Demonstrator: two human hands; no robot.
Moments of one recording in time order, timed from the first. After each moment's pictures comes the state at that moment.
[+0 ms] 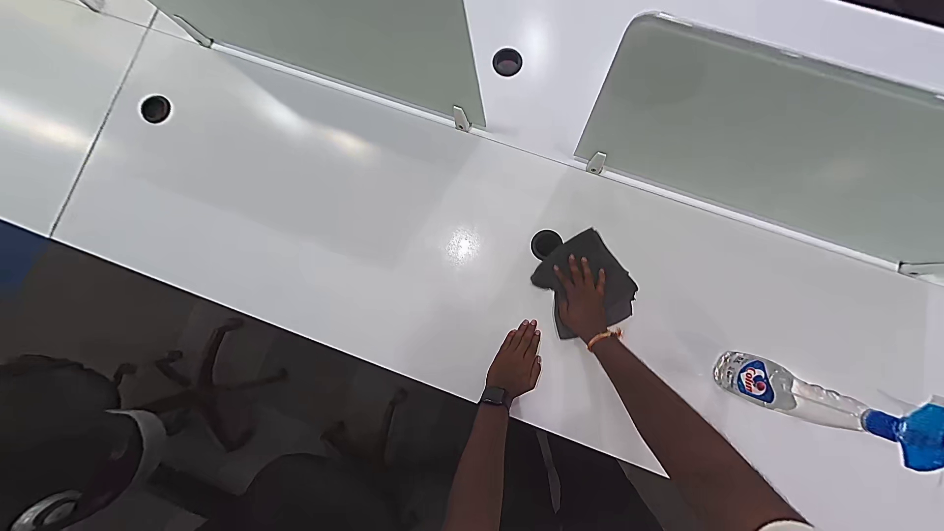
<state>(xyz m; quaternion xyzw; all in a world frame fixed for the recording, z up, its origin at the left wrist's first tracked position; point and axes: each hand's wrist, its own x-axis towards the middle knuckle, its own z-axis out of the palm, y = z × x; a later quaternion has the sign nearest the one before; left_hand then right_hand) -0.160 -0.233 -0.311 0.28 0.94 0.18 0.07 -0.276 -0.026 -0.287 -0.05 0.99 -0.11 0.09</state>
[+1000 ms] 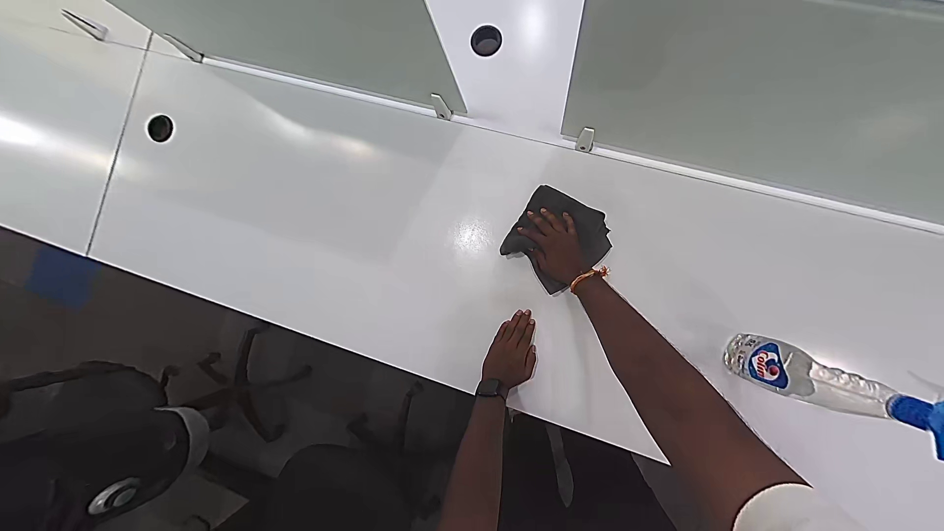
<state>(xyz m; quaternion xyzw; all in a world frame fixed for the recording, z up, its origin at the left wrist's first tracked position) -0.160 -0.235 -0.314 0.27 0.94 0.18 0.07 -0.372 -0.033 -0.292 -0.19 0.96 -0.18 0.08</state>
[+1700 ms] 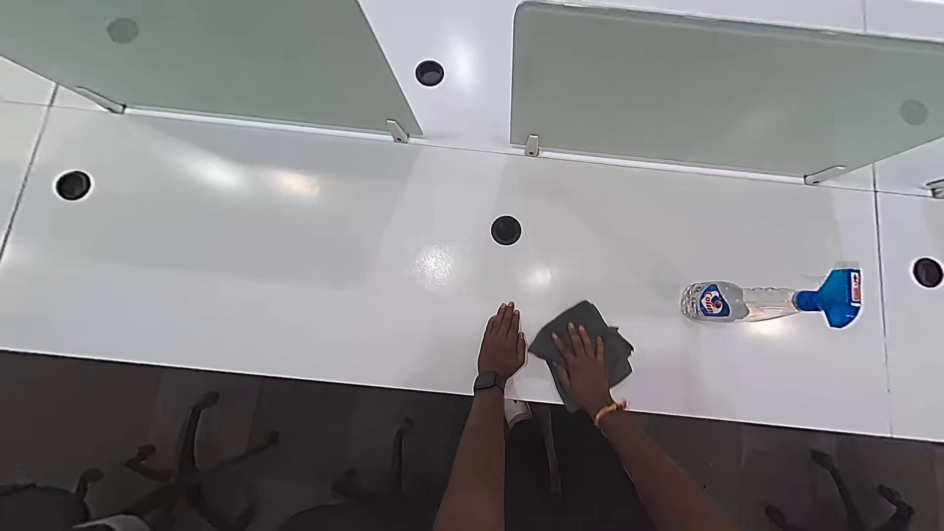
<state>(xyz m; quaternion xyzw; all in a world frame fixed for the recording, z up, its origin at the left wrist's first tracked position) -0.162 -0.236 -0.316 0.28 0.94 0.21 0.05 -0.046 -0.035 -0.279 0.04 0.99 -0.13 0.11</state>
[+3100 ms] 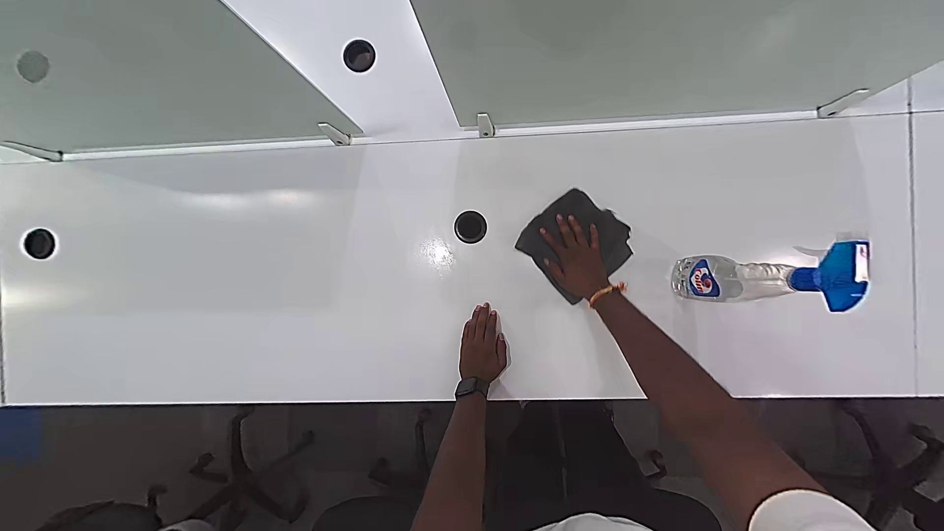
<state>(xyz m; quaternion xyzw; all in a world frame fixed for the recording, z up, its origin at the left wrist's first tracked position) -0.161 -0.238 -0.320 0.27 0.94 0.18 0.05 -0.234 0.081 -0.291 0.02 0.99 -0.12 0.07</state>
